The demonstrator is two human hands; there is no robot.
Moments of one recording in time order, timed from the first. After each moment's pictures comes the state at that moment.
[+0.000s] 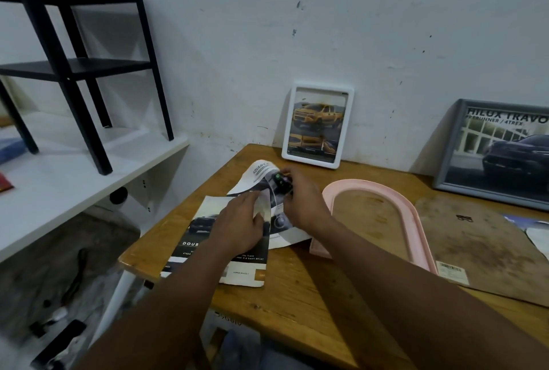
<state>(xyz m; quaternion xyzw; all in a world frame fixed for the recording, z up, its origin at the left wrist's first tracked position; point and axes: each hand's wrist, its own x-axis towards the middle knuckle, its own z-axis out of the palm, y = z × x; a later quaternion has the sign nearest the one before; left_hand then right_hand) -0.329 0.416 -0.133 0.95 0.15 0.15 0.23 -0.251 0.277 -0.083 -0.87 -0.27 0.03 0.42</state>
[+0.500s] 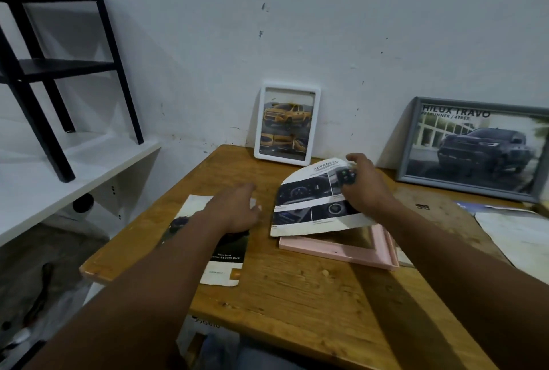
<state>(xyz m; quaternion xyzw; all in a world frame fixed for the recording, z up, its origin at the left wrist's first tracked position) -0.292 0.388 -0.096 0.97 0.11 0.02 0.20 -0.198 0.137 -0.064 -0.89 -0.12 -0.04 0.43</state>
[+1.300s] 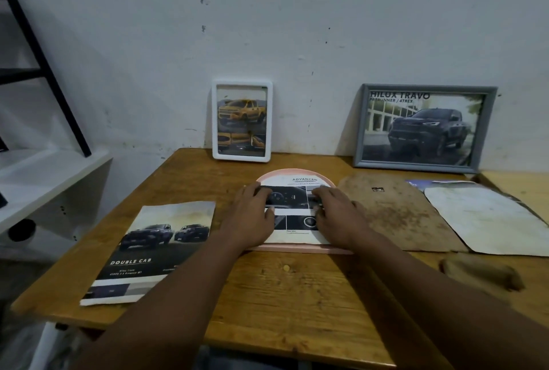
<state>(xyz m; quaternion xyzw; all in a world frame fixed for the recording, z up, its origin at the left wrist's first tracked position) -0.263 0.292 -0.124 0.98 0.01 0.11 0.19 -0.222 0.088 -0.122 -0.96 -0.18 -0.04 0.21</state>
